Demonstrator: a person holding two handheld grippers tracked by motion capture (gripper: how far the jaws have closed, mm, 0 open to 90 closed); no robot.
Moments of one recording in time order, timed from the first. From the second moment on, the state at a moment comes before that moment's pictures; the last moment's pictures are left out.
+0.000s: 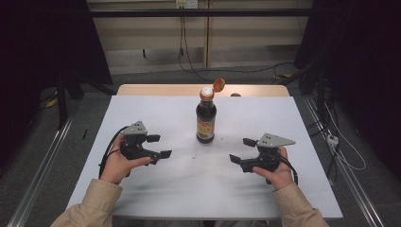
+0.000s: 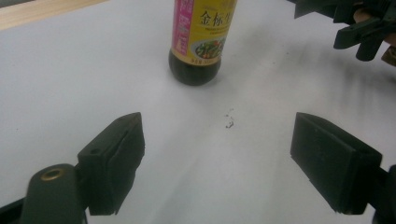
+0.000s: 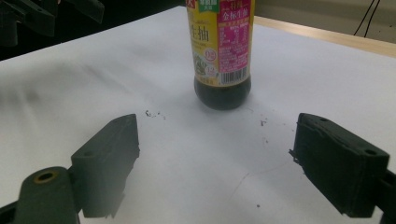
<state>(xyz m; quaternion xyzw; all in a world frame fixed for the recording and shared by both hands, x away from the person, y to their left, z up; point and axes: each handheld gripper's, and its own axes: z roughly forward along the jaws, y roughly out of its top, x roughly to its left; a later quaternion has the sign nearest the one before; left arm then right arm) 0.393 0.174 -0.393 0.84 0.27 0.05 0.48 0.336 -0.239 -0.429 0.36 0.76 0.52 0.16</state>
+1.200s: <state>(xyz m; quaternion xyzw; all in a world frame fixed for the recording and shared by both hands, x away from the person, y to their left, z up) 0.374 0.201 -0.416 0.83 0.28 0.05 0.48 0.313 -0.260 -0.435 0.37 0.76 0.51 0.17</state>
